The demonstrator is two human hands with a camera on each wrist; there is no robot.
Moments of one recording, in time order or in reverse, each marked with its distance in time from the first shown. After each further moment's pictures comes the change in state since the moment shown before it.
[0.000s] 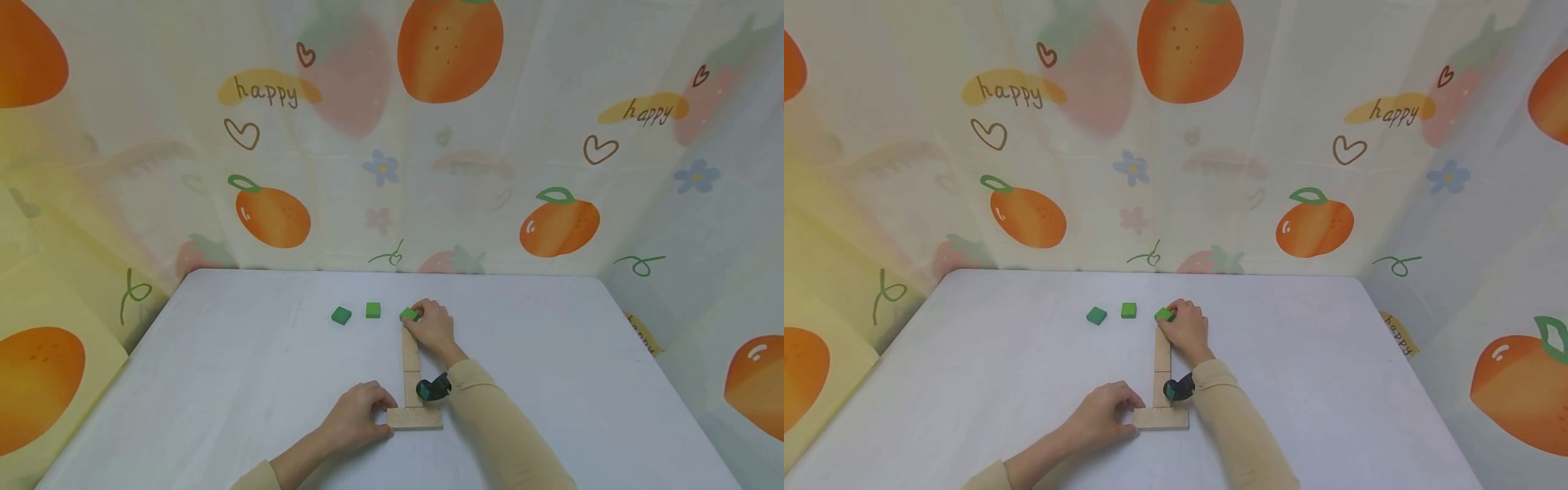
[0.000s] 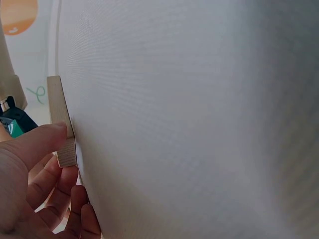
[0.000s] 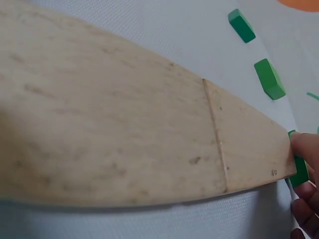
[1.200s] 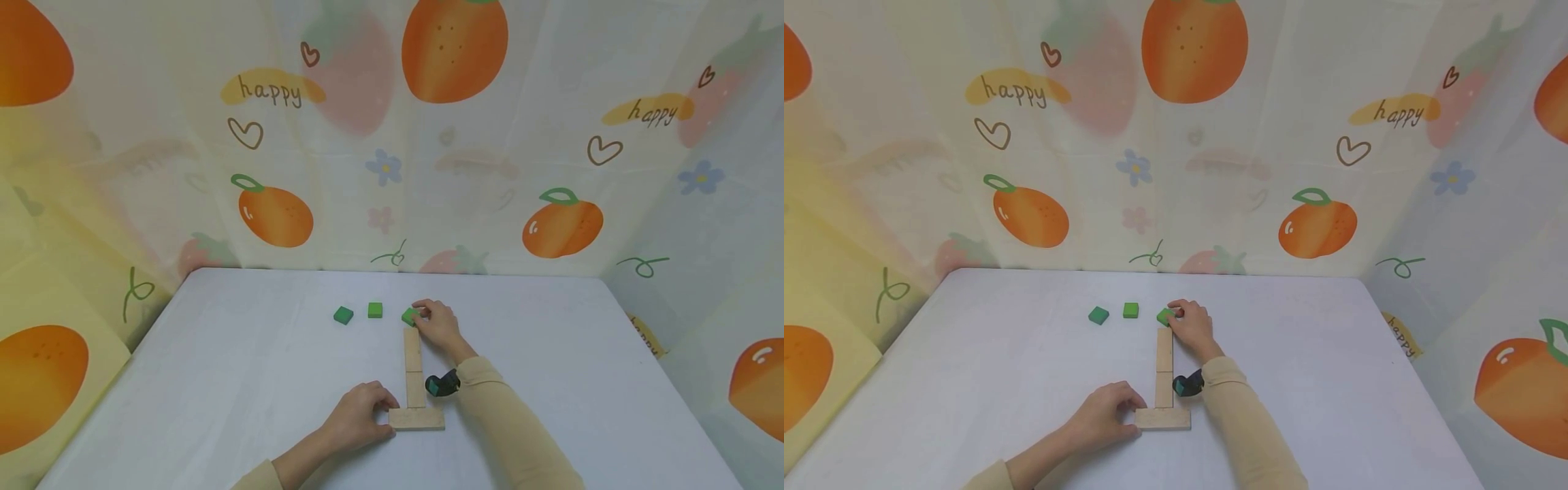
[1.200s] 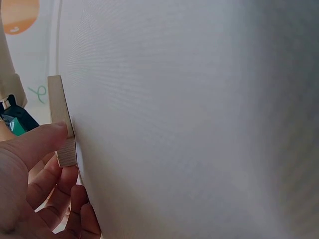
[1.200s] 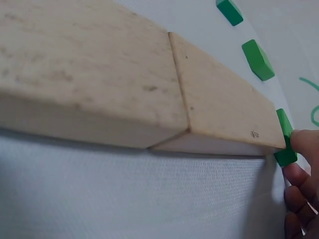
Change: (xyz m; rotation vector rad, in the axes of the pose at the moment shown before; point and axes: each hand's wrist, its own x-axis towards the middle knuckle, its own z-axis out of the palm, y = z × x) left_hand 0.000 -0.001 0.000 0.003 0.007 0.002; right_hand 0.004 0.011 -0.004 0.090 -0.066 -0.081
